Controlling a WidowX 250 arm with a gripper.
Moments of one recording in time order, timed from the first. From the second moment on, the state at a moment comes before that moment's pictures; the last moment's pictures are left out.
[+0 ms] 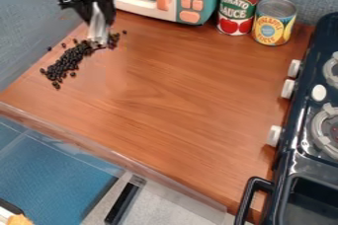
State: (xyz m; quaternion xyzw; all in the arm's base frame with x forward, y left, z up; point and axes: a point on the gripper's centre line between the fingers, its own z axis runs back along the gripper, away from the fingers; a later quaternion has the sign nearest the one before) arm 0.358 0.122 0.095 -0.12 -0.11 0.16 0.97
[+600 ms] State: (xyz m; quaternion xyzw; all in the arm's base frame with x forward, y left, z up) arm 0.382 0.120 0.038 -0.11 -0.04 0.18 0.98
